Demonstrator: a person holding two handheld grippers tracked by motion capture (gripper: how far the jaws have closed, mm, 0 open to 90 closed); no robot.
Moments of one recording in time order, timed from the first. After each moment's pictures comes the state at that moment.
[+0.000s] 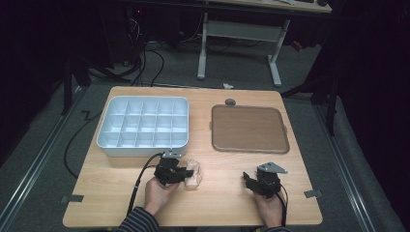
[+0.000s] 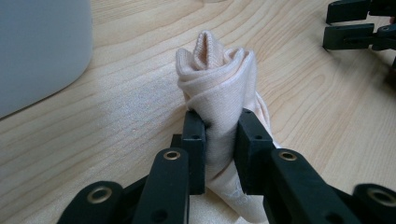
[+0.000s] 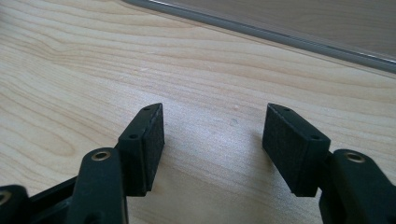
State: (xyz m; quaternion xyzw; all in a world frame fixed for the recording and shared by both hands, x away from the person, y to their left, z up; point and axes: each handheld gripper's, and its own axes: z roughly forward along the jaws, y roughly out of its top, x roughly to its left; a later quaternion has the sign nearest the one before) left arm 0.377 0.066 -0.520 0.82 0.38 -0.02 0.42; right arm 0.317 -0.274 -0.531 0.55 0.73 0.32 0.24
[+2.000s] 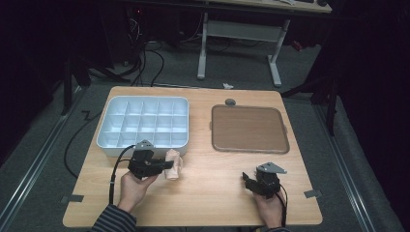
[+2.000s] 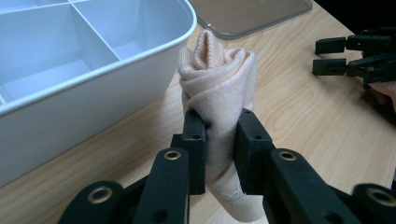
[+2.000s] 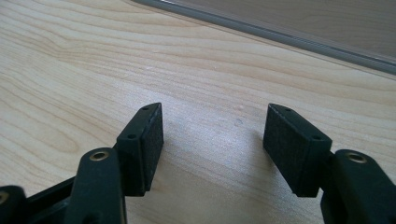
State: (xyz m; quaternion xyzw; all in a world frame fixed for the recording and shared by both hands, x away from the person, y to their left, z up) left arm 0.376 0.132 -0.475 0.81 0.39 0.01 0.44; right arm 0.317 -0.273 -0.531 0.54 0.74 0.31 0.24
